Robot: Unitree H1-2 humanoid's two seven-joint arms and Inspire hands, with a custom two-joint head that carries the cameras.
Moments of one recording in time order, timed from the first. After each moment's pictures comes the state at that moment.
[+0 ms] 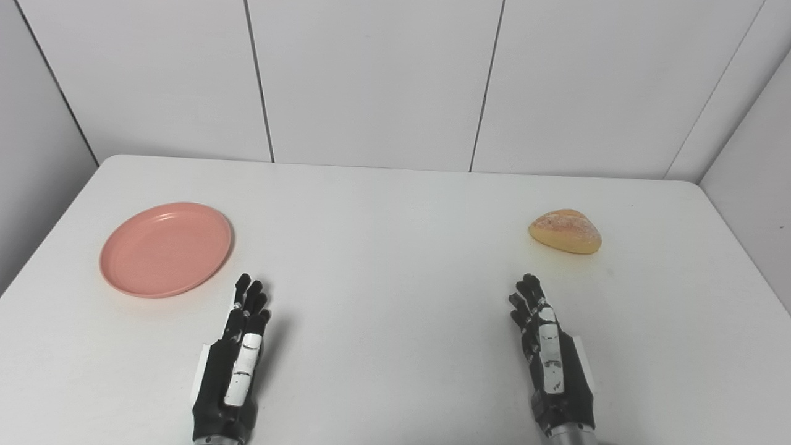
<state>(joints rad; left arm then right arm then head) 0.10 0.01 0.02 -0.15 -0.13 -0.10 -0.04 0.04 0.10 0.03 -0.11 0.07 -0.04 -0.02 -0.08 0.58</state>
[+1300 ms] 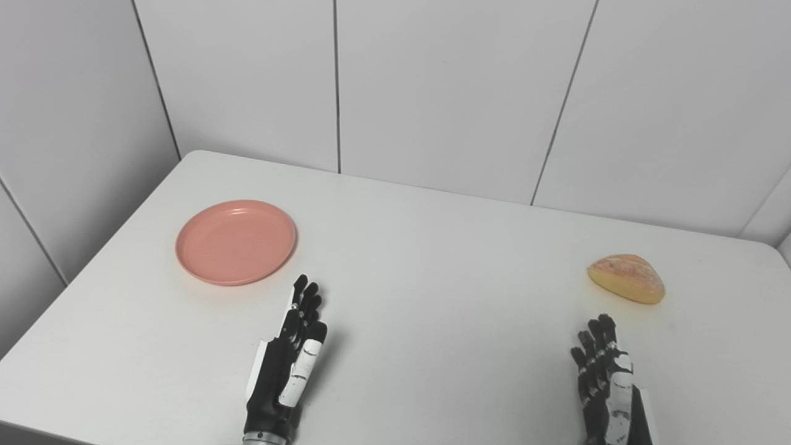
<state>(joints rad) 0.09 -0.02 -0.02 -0.05 -0.03 -0.24 0.01 0.03 0.06 -0.01 -0.03 0.19 -0.15 0.04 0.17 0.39</state>
